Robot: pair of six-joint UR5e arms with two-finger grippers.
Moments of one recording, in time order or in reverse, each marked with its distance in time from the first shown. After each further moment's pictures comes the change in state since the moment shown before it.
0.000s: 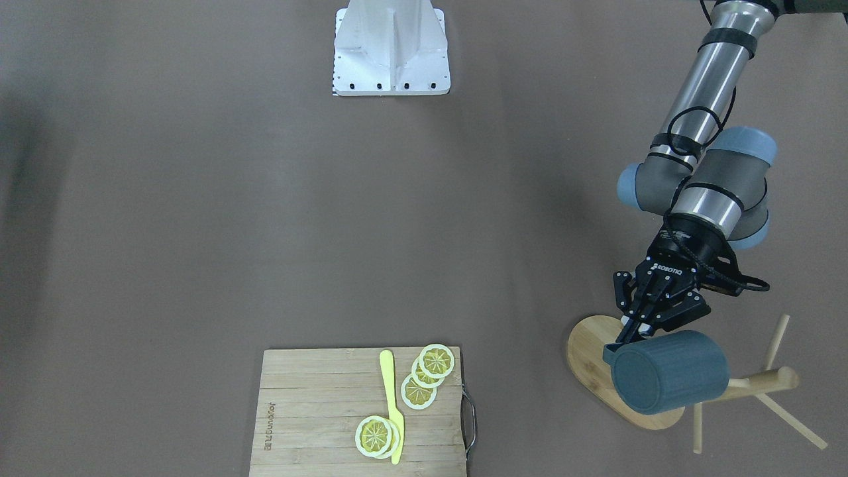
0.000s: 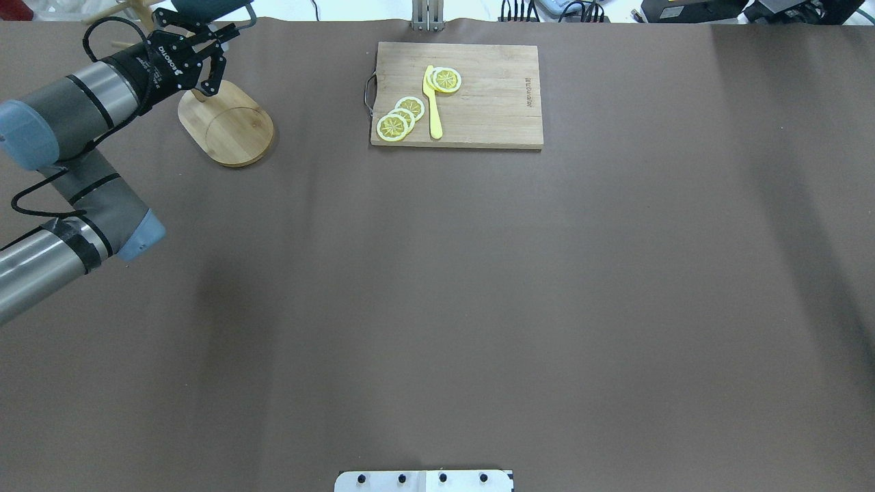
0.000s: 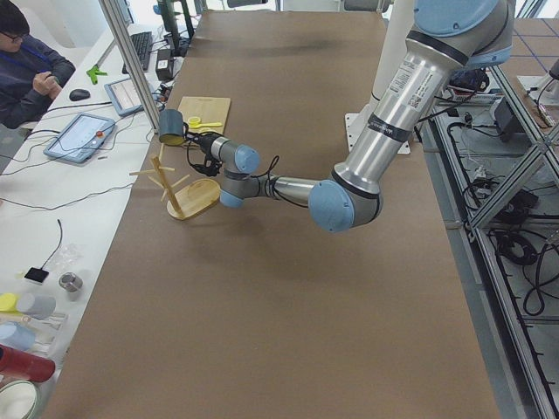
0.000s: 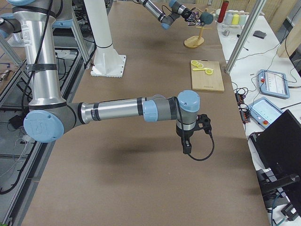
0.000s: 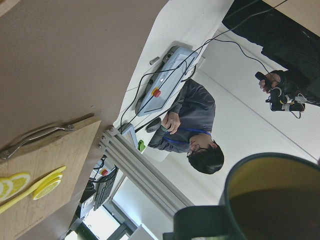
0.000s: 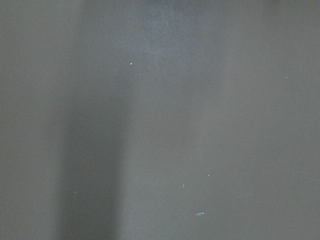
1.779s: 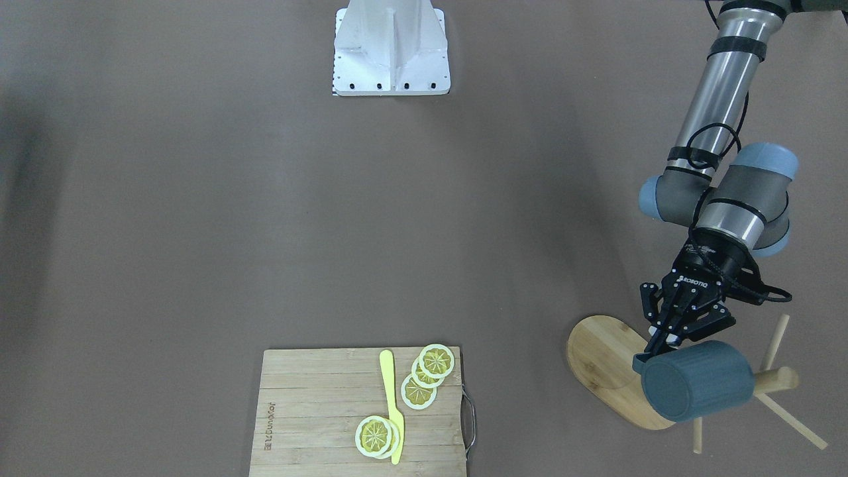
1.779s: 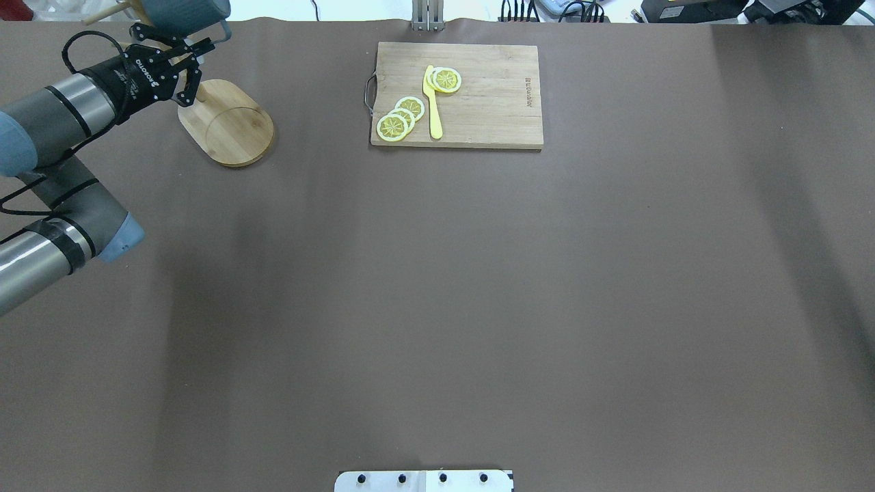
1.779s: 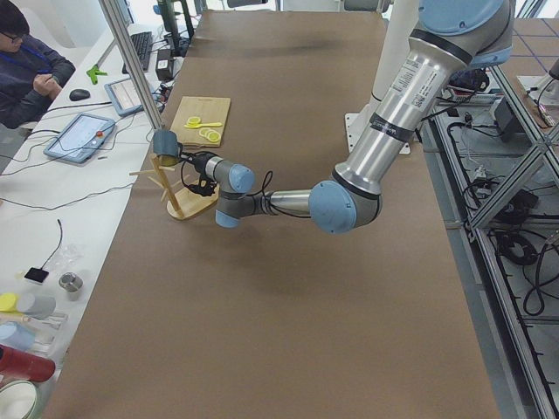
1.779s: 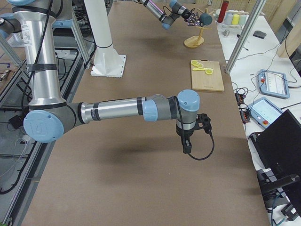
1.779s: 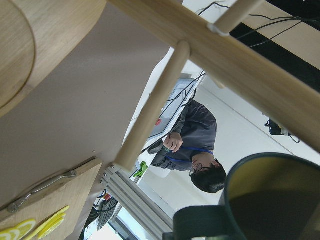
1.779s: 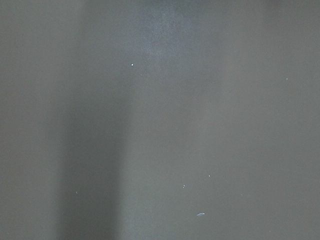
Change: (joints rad) left arm -0.016 0.006 0.130 -0.121 -0.031 0.000; right arm 0.000 -0.001 0.005 0.000 0.000 0.002
